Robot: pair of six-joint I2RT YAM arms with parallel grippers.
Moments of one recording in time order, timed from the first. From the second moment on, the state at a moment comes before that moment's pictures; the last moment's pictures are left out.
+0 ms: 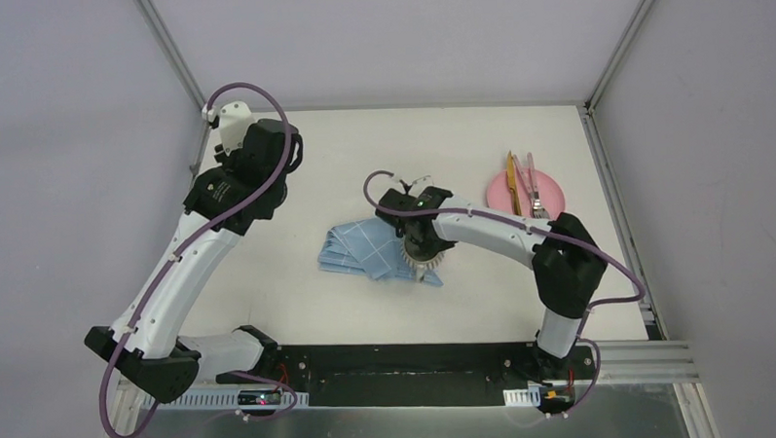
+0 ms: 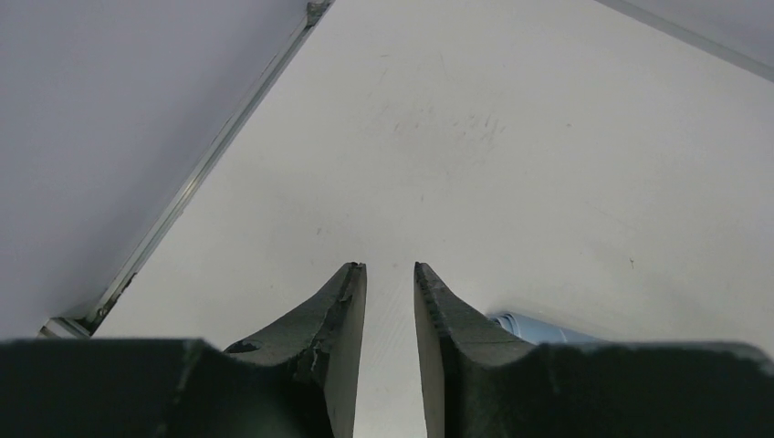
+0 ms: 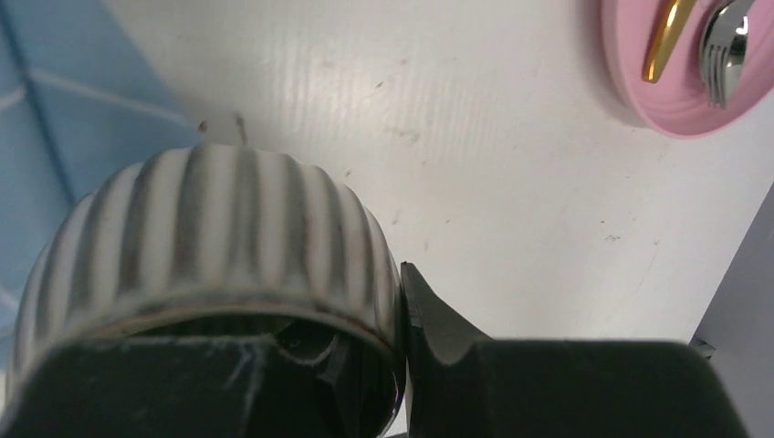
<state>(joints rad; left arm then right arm) -0.56 1.19 1.51 -0.98 -0.95 -0.60 0.99 1.78 1.39 -1.10 0.58 0.66</state>
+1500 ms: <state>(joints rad) -0.56 1.50 1.61 -0.82 -0.96 -0.44 0.28 2.39 2.15 -1.01 0.45 0.36</state>
